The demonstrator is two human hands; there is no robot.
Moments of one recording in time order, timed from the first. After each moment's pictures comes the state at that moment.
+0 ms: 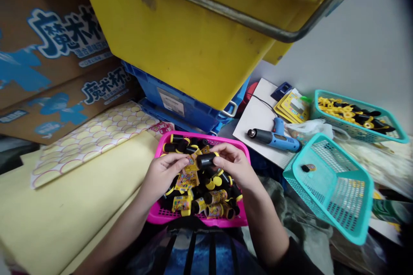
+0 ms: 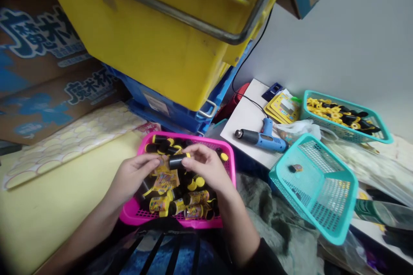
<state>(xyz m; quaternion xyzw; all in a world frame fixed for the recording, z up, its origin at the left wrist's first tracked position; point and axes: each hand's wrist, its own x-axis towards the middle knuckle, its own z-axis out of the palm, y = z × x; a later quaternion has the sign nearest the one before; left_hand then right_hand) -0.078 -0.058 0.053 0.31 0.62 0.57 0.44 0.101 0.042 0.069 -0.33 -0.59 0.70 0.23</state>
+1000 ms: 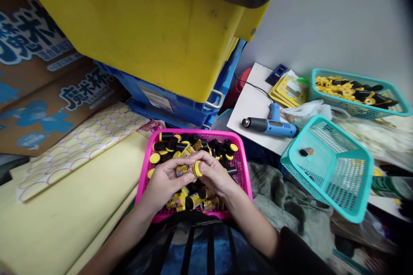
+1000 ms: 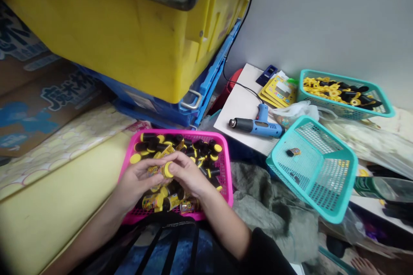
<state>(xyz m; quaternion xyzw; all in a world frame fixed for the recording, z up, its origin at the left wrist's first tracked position) -0.045 -0.059 0.044 0.30 0.52 0.57 0.56 0.095 0.012 0.020 -0.25 -0.38 0.87 0.22</state>
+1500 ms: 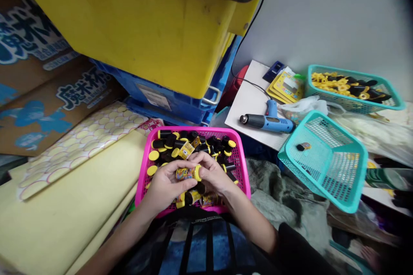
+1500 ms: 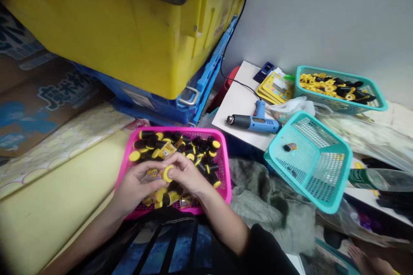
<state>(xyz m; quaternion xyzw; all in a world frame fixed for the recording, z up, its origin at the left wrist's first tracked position) -0.040 -0.070 0.040 0.36 0.55 0.54 0.53 0.101 0.001 0.003 -0.20 -0.48 0.81 0.28</state>
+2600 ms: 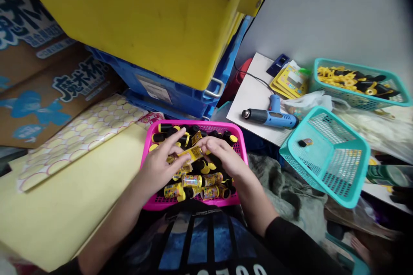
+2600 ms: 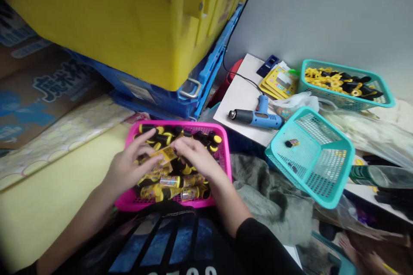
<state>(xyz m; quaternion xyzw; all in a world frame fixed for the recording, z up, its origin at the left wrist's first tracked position) -0.072 -0.055 0.046 0.64 0.59 0.44 0.23 0.116 0.039 0.046 -0.32 -0.63 0.68 0.18</state>
